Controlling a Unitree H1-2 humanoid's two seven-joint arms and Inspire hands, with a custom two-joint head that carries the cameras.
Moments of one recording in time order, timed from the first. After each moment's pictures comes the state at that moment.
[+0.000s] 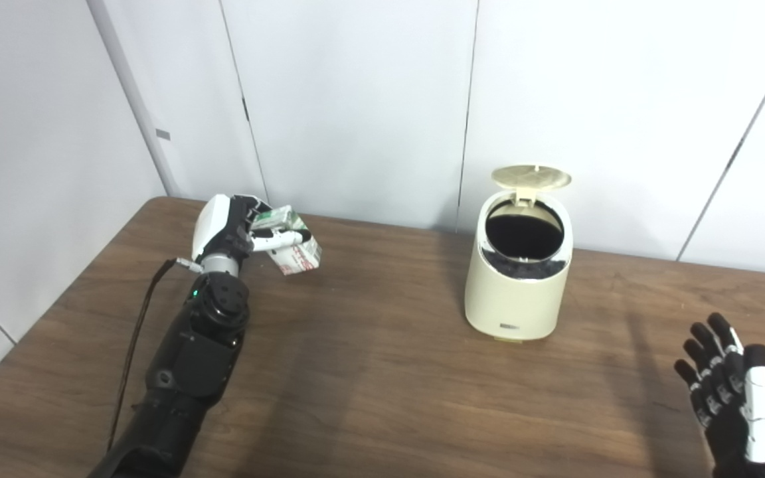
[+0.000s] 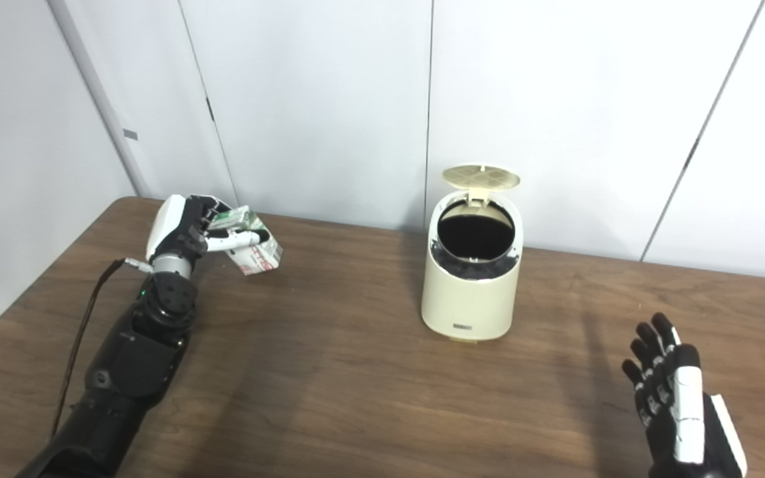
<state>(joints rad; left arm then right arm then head) -0.51 0.41 0.05 0.36 0.39 0.34 0.20 0.02 -0.10 -0.10 -0.42 0.19 0.38 0.04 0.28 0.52</state>
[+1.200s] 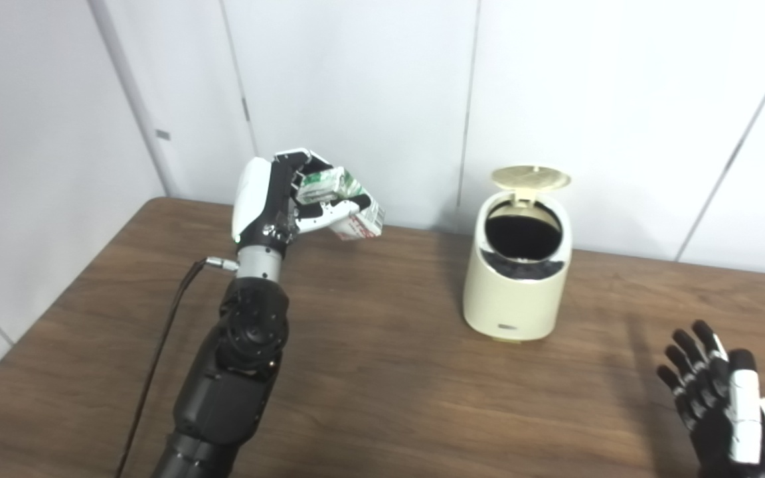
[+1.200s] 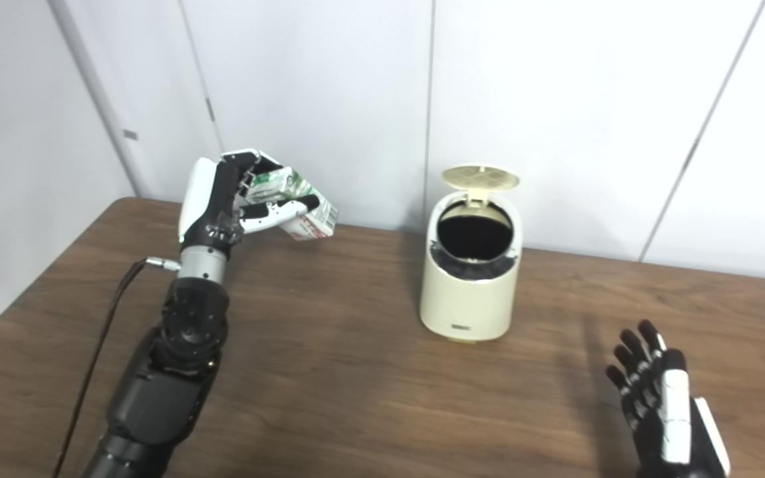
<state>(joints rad) -0.44 0.26 -0.01 -0.11 0.46 0.23 0.22 0.01 -0.10 -0.10 -0.33 0.21 0.31 0.07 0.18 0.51</state>
